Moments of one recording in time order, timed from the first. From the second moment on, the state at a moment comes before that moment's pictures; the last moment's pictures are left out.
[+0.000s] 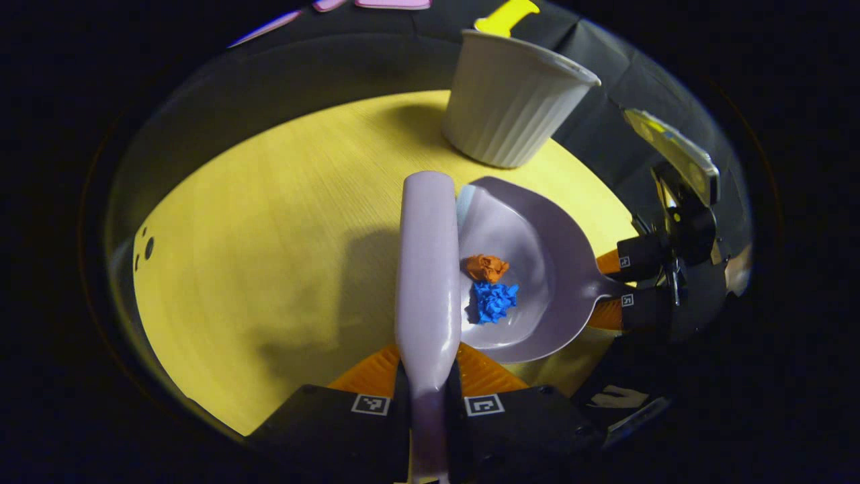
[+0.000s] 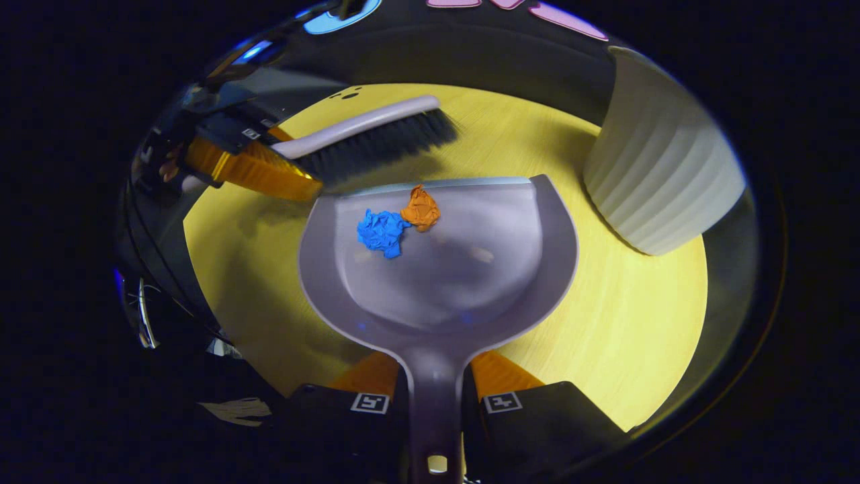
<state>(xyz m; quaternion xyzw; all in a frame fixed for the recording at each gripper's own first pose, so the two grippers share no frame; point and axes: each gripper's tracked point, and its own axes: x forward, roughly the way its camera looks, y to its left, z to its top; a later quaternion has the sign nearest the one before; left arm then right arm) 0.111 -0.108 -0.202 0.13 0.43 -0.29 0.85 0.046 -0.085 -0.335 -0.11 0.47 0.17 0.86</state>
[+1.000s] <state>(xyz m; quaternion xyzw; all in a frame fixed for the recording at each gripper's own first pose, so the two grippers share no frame) 0.165 0.117 -0.258 0.05 0.38 -0.23 0.90 0.046 -0.223 -0.143 -0.05 0.46 0.14 0.88</state>
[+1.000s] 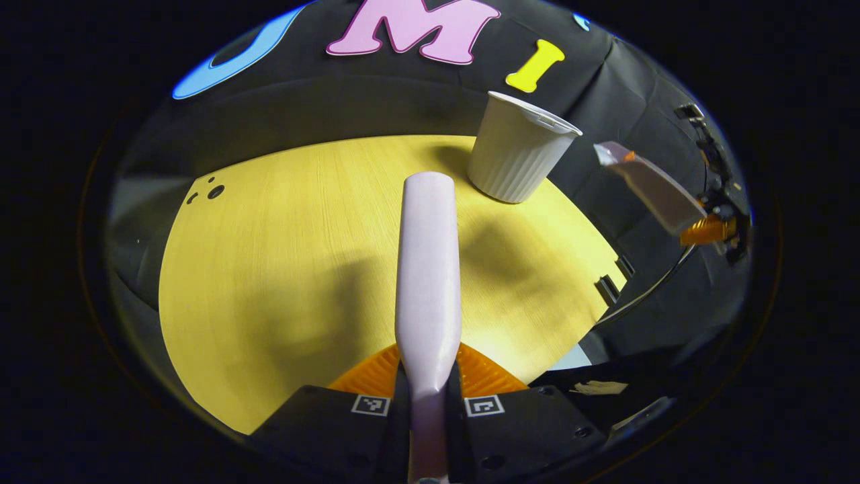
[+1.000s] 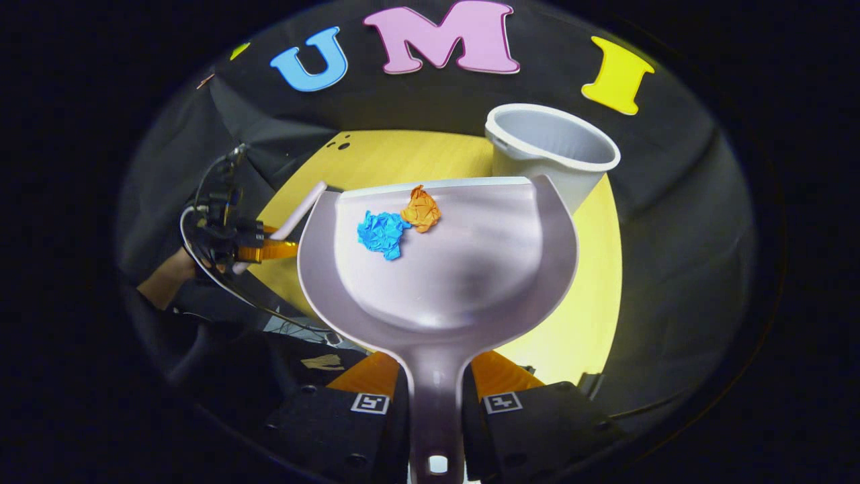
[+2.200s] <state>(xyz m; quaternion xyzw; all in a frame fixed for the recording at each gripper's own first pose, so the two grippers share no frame) 0.205 0.208 -0.217 -0.01 0.34 -0.13 0.93 0.304 -0.382 -0.113 -0.15 0.35 -0.10 0.92</state>
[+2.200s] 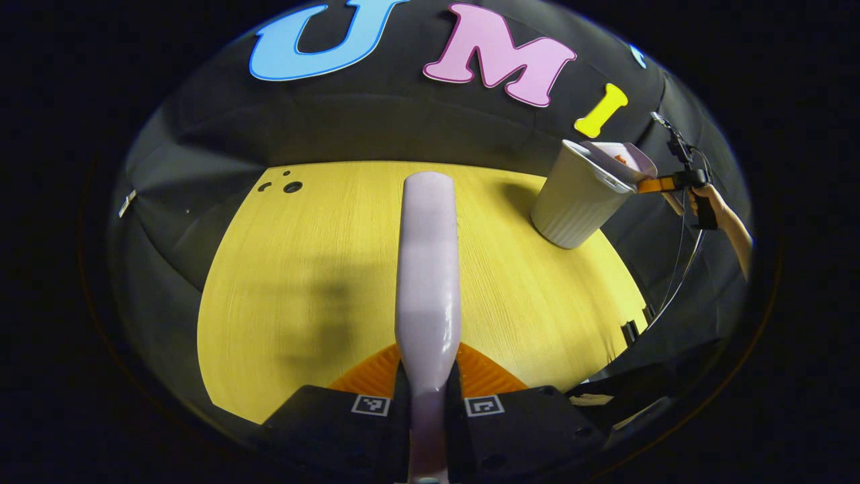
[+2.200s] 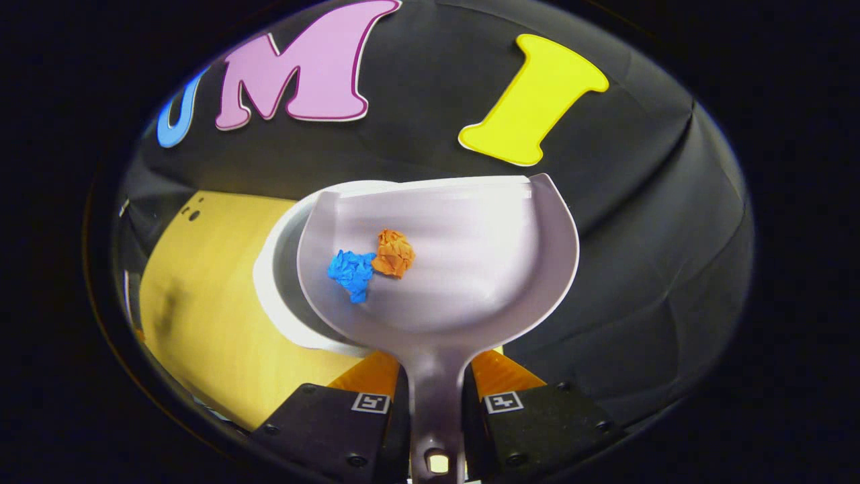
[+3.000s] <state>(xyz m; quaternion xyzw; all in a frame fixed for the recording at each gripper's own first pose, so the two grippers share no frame) 0.211 0.196 -0.224 -0.01 0.36 -0.15 0.92 0.319 -0.407 -0.101 -0.42 0.31 -0.15 0.84</state>
